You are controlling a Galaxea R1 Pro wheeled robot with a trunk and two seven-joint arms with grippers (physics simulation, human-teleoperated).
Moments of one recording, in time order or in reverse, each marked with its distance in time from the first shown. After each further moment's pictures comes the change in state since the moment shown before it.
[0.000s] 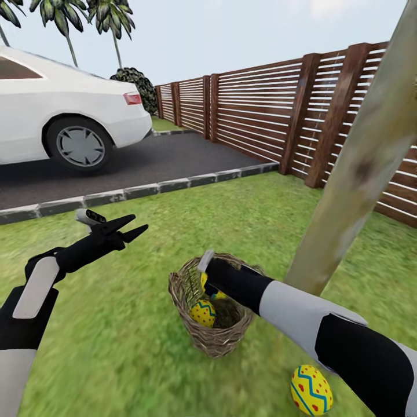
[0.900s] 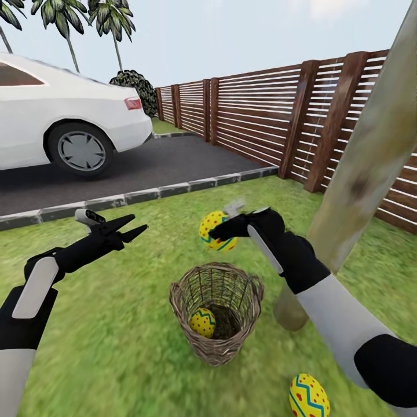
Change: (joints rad) left arm 0.000 0.003 0.005 0.006 -0.004 -0.003 0.003; right arm 0.076 -0.162 -0.691 -0.582 -0.020 0.108 0.006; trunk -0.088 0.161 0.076
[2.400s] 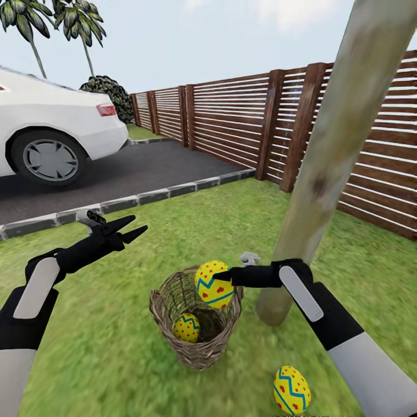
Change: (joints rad) left arm 0.001 -0.003 0.000 0.010 -0.005 -0.003 0.000; right arm 0.327 -0.142 -0.132 -0.045 -0.620 0.003 0.011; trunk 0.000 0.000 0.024
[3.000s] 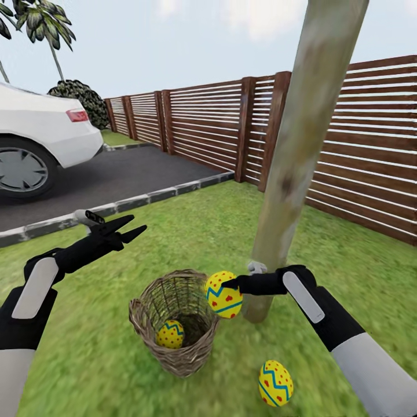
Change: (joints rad) left arm 0.000 0.005 0.001 -0.001 0.009 0.002 -0.001; right arm 0.002 -0.023 -0.004 0.123 0.003 0.000 -0.004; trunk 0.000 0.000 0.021
